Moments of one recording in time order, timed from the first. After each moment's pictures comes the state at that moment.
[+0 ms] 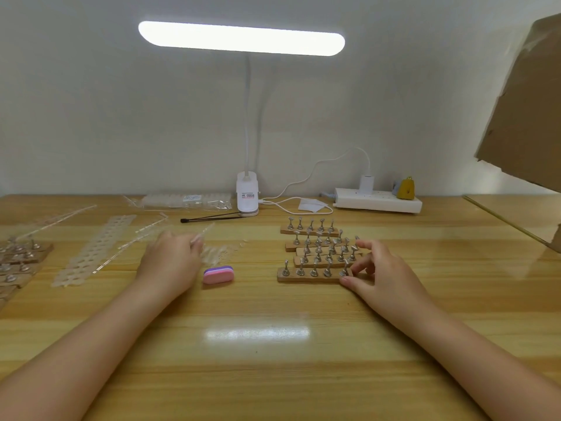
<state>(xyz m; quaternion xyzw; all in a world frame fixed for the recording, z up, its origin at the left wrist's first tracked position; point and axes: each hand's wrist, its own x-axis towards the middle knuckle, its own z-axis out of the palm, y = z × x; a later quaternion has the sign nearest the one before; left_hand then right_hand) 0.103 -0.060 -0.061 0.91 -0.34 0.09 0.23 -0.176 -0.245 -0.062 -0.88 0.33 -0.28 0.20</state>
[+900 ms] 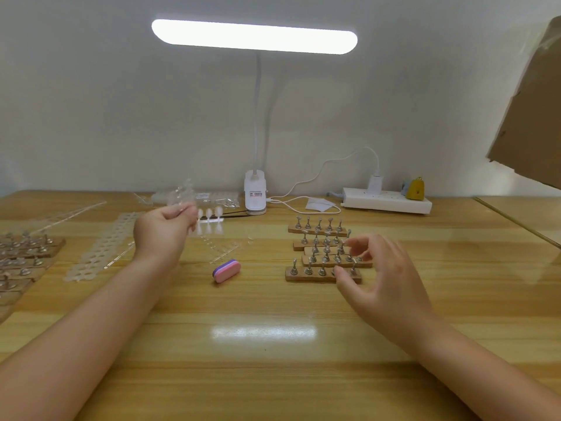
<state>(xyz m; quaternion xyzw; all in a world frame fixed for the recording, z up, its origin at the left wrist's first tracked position) 0.106 -0.061 -0.031 0.68 -0.20 -0.01 0.71 -0.173 -0.195 -0.043 -0.89 0.23 -0.37 0.17</state>
